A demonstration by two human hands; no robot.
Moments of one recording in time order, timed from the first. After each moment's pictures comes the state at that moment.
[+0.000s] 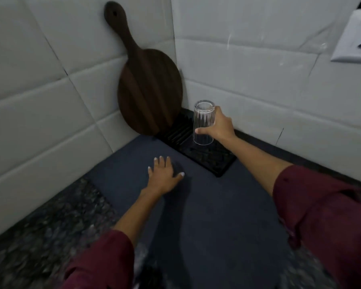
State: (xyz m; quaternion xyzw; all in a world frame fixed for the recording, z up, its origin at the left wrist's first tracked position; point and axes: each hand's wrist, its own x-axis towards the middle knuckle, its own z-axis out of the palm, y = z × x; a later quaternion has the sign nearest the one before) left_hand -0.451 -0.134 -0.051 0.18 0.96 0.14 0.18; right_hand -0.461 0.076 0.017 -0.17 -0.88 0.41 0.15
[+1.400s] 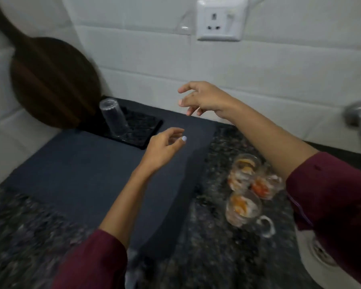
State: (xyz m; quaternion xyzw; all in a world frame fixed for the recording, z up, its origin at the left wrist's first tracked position) left_hand -0.275 -0.010 0.045 0.39 0.80 0.43 0.18; right_hand -0.231 0.160 0.128 -0.21 -0.84 0.50 0.04
